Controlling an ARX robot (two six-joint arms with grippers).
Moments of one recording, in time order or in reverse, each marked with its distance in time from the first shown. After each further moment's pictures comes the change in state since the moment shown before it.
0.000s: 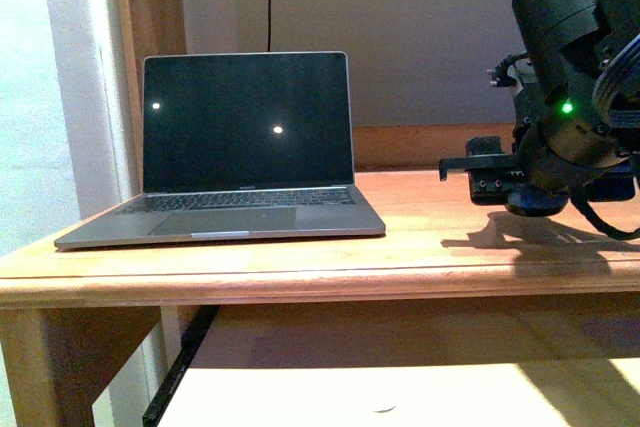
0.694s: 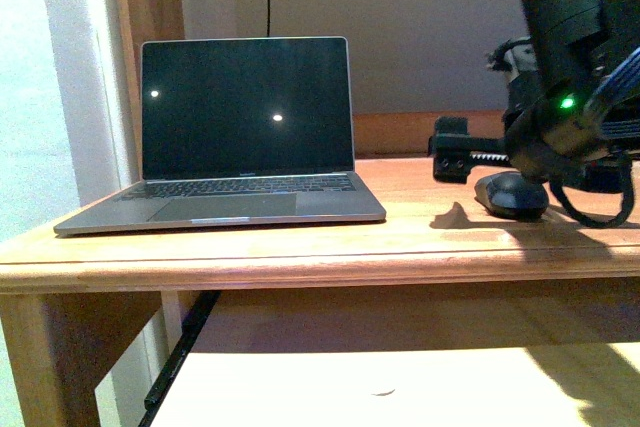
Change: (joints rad) left arm 0.000 0.000 0.000 0.000 0.000 0.000; right arm -0.028 0.016 -0.011 0.124 -0.140 0.048
